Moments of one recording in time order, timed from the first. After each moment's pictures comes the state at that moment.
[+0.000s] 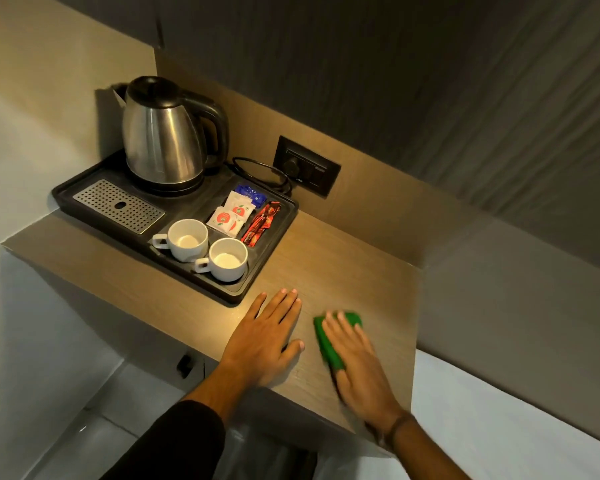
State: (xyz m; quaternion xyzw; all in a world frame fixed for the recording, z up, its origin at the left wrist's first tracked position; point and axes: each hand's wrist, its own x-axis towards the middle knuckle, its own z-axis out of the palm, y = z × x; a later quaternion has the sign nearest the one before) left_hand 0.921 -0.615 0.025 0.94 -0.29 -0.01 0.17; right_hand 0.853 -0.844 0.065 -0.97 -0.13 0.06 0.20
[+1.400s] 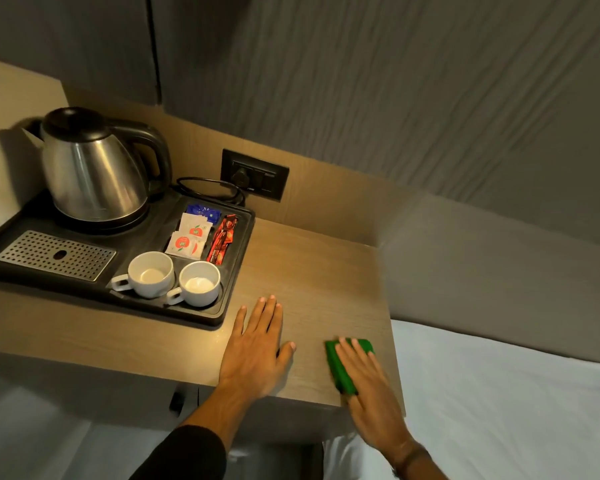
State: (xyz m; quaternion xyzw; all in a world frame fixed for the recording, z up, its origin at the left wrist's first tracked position) left_hand 0.926 -0.611 0.027 0.94 -0.31 -0.04 0.14; right_hand 0.771 -0.831 0.045 -0.98 0.03 -0.04 0.19
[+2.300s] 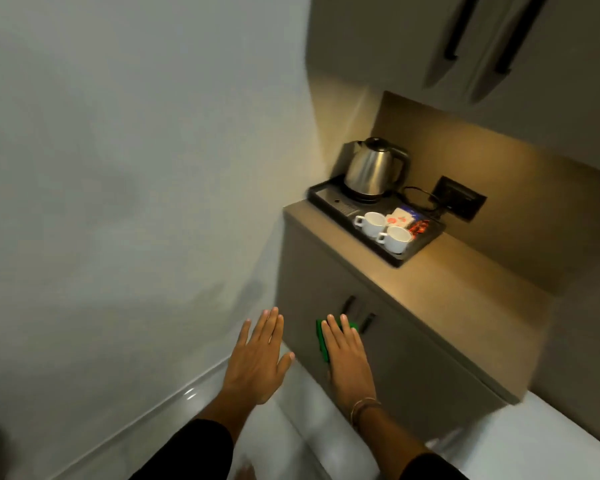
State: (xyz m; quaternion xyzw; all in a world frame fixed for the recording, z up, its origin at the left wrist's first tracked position) left_hand 0.545 -0.374 0.056 0.99 0.05 0.01 0.10; right_hand 0.626 -0.575 0.051 -0.94 -0.30 -0.05 0.12
